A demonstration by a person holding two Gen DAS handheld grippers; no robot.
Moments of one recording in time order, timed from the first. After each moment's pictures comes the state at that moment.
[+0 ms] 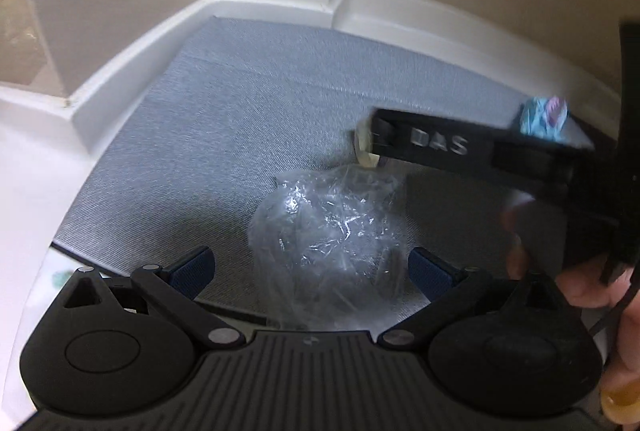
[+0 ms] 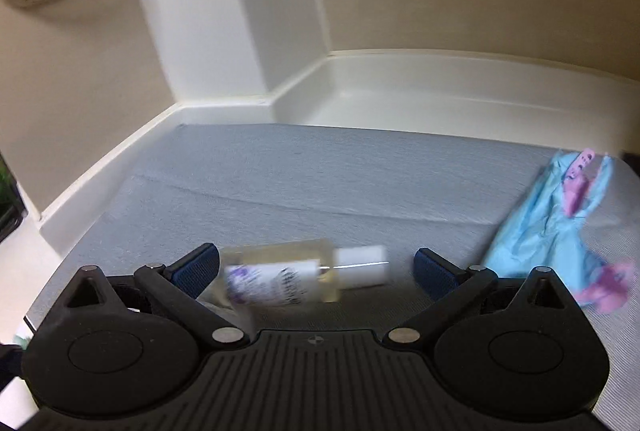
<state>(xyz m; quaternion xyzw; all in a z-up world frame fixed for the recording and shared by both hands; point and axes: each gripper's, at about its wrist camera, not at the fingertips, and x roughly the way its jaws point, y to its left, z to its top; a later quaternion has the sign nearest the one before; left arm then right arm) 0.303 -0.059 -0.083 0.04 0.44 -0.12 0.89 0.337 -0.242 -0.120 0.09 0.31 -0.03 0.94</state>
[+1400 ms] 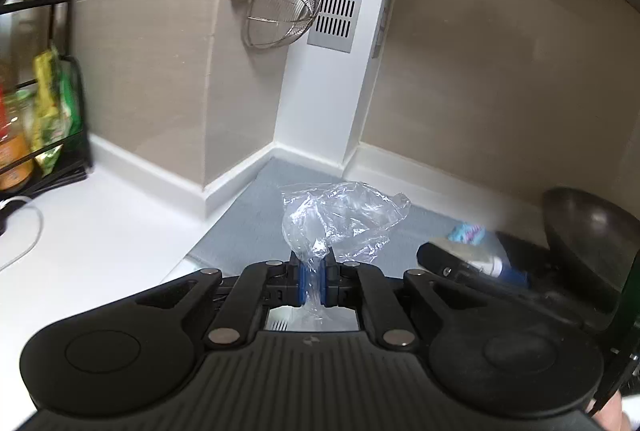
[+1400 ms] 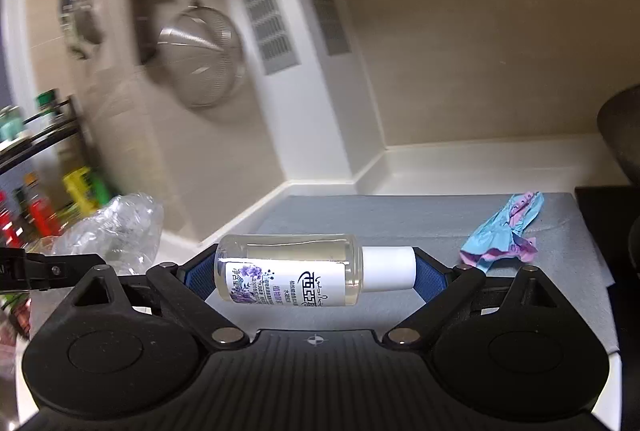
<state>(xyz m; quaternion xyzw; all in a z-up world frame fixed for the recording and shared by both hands) 0.109 0.013 0.053 -0.05 0.26 -0.09 0.96 0.136 -0.219 -0.027 0.12 0.18 0.04 0.98</state>
